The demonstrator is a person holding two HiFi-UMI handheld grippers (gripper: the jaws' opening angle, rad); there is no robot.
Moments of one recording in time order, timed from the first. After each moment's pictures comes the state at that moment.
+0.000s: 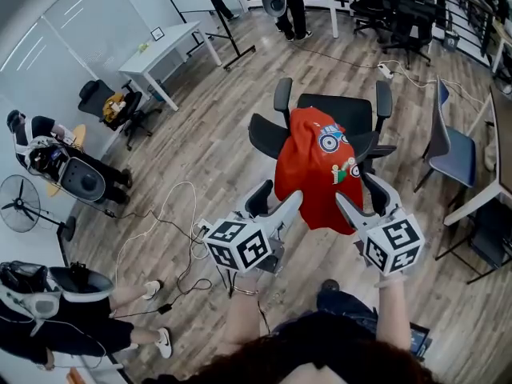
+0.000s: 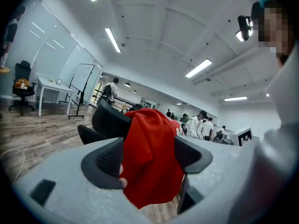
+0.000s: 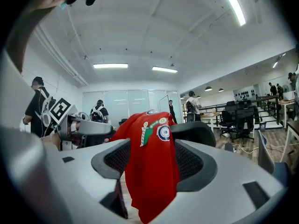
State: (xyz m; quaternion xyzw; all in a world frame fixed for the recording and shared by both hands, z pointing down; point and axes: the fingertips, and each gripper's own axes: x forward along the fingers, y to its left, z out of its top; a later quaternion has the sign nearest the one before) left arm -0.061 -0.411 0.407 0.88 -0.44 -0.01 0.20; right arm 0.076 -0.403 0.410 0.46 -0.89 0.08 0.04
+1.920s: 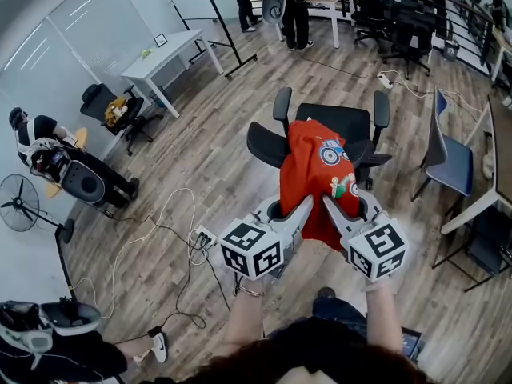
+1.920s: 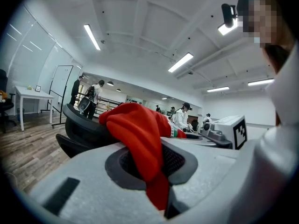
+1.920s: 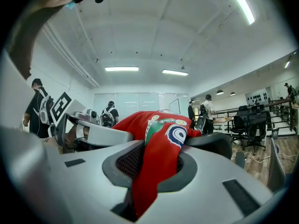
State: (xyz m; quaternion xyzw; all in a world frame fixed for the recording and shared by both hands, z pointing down) left arm 0.005 -0.394 0.389 0.92 -0.36 0.03 0.14; right arm 0.045 -0.395 0.392 0.40 -0.92 0.04 0.03
